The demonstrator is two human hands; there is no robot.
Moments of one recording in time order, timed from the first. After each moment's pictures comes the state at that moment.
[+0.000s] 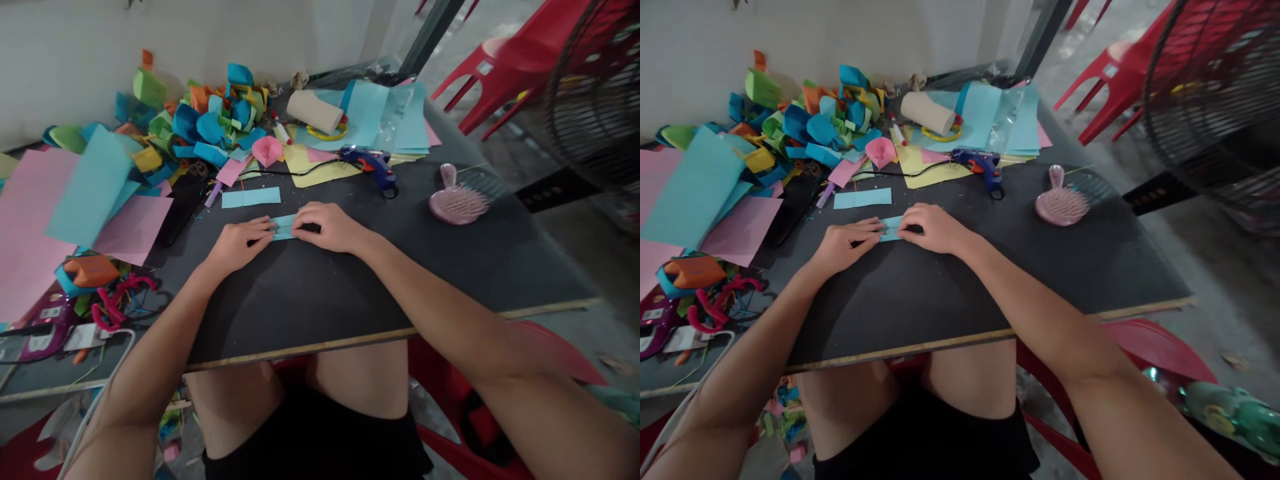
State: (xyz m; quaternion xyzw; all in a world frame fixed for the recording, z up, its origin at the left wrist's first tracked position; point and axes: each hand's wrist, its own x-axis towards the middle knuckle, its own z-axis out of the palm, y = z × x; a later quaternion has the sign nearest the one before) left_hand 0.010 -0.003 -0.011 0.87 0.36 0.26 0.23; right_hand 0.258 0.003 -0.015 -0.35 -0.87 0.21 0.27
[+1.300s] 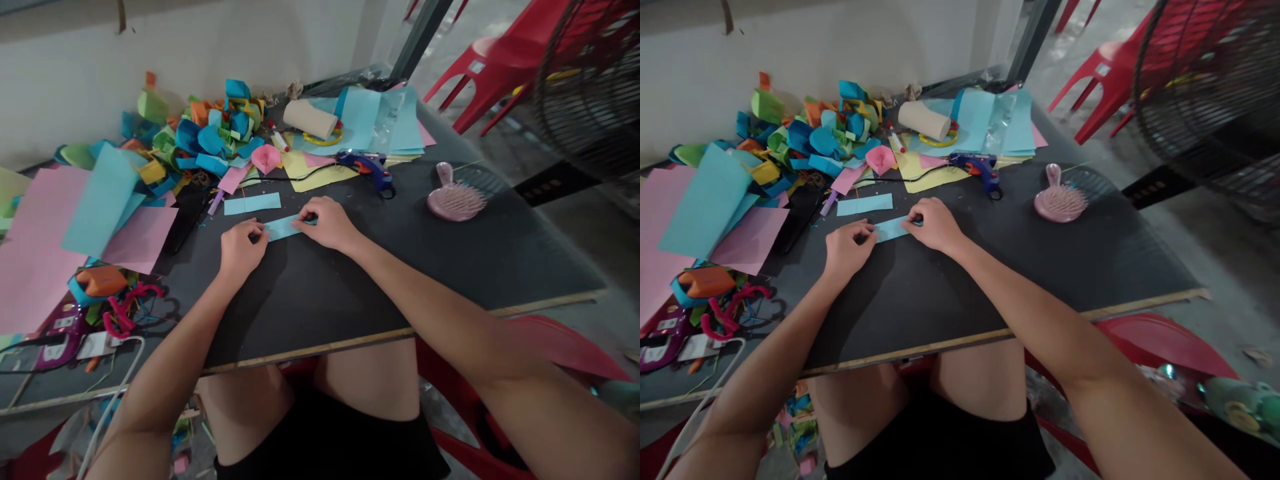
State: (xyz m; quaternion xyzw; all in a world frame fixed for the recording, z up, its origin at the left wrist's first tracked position) left_hand 0.030 -0.009 -0.013 0.74 0.55 0.34 0.18; right_hand 0.243 0.008 -0.027 -0.55 -0.74 0.20 0.33
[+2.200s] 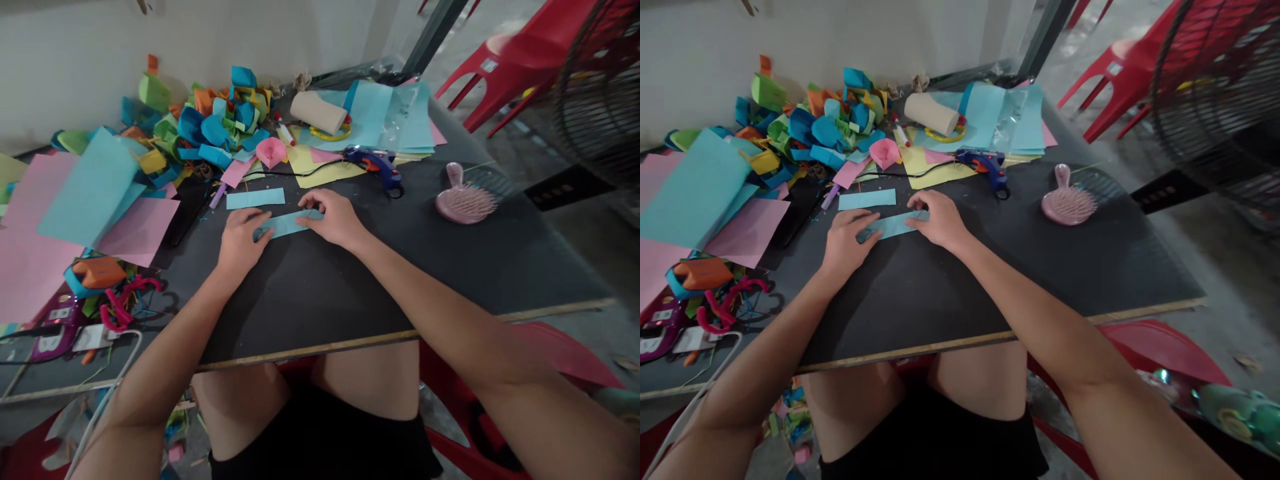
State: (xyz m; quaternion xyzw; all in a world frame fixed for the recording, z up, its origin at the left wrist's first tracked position) left_hand 0.021 -0.007 -0.015 0.81 0.51 0.28 0.08; right_hand 0.246 0.009 -0.024 -0.55 -0.73 0.22 0.35
